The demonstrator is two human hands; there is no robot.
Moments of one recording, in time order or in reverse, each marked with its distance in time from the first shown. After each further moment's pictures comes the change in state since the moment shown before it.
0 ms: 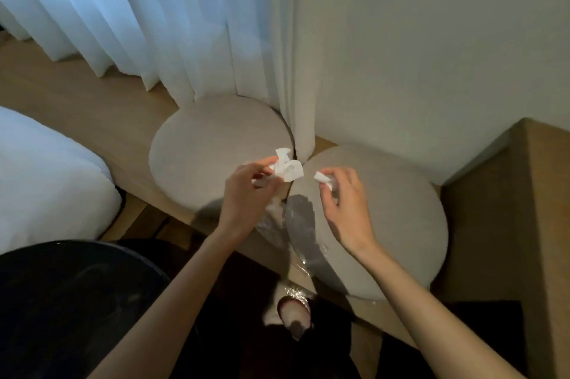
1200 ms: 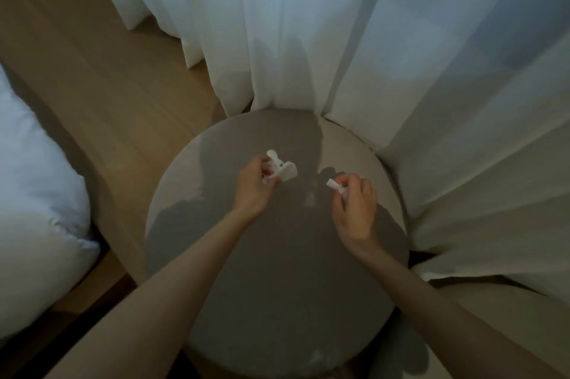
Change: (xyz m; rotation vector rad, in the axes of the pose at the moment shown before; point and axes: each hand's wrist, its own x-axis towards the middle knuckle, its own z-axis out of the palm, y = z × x) left_hand 0.394 -0.391 0.031 0.003 0.167 -0.475; right_hand 0.382 0.127 0.375 -0.199 -0.189 0.049
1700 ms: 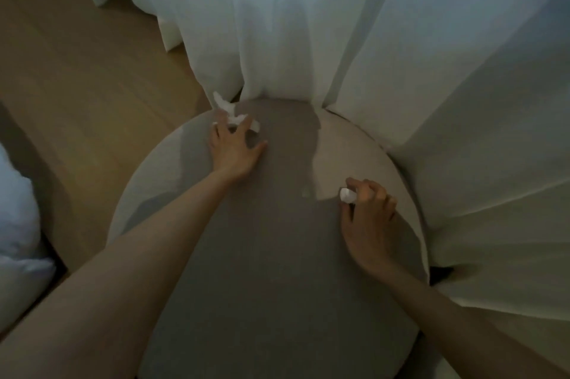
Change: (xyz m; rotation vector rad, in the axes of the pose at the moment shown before) left_hand 0.104 -0.038 0.011 0.399 -0.003 0.025; right_hand 0.029 0.059 0.044 -0.357 0.020 0.044
